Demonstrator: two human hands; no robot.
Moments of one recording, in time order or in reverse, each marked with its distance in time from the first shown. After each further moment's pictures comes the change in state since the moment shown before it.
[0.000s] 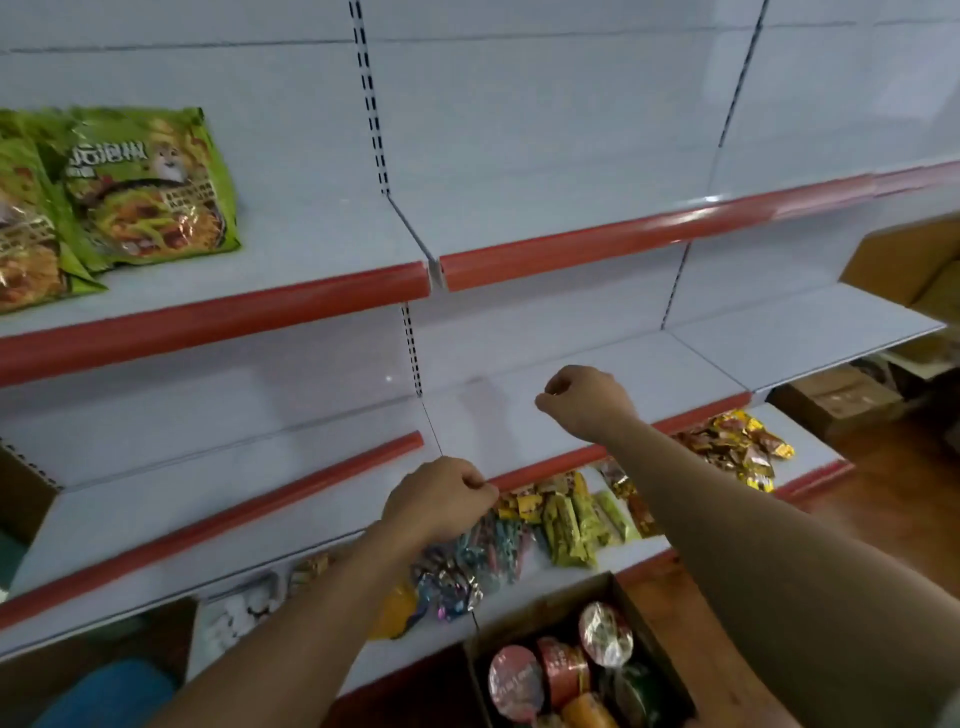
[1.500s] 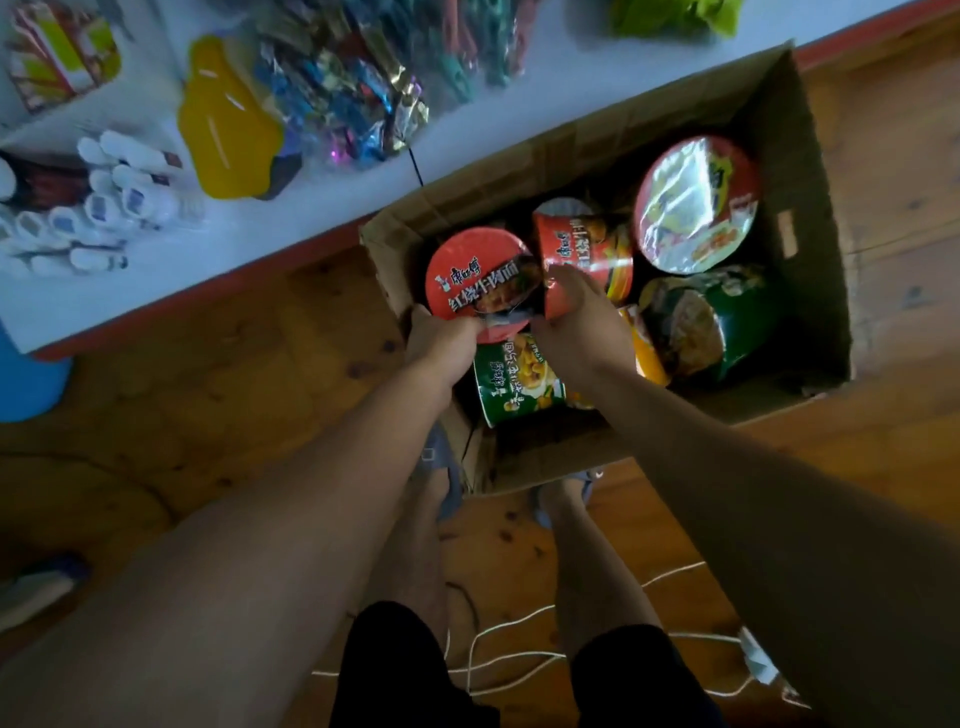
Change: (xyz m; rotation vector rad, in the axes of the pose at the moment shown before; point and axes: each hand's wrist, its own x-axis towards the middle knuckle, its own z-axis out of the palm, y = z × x) left_hand 0.183 -0.292 0.561 -0.586 -0.169 -1.155; right_hand -0.011 0.433 0.542 0.105 -0.597 0.396
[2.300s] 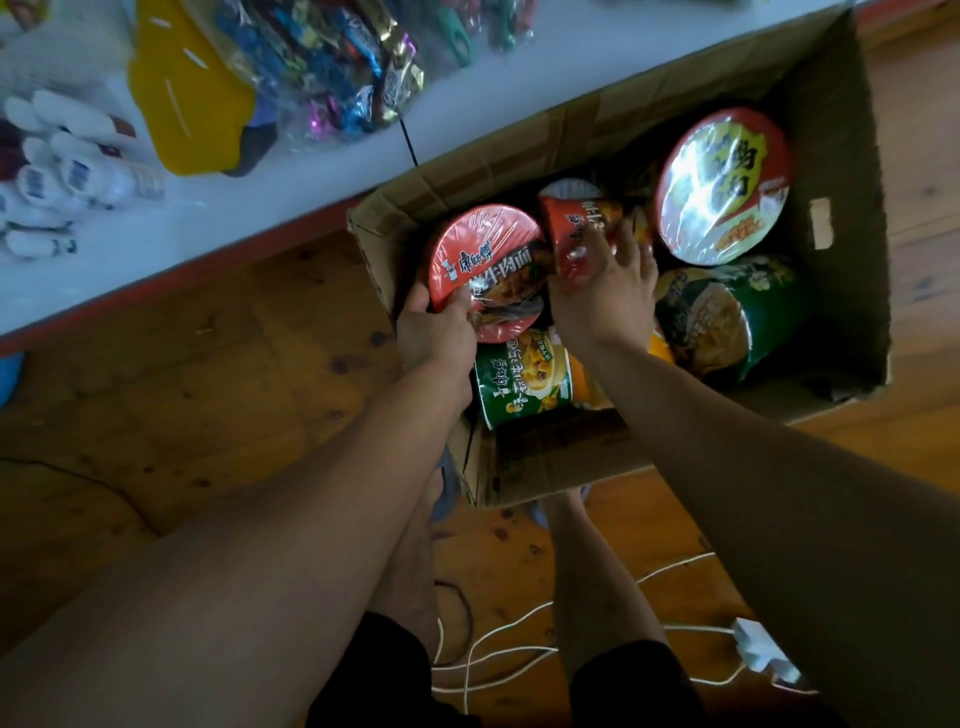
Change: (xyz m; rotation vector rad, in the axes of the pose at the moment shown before) left_hand 0.031 -0.012 0.019 -0.359 0.131 0.084; right_hand 0.041 0.009 0.021 -0.091 0.159 0.124
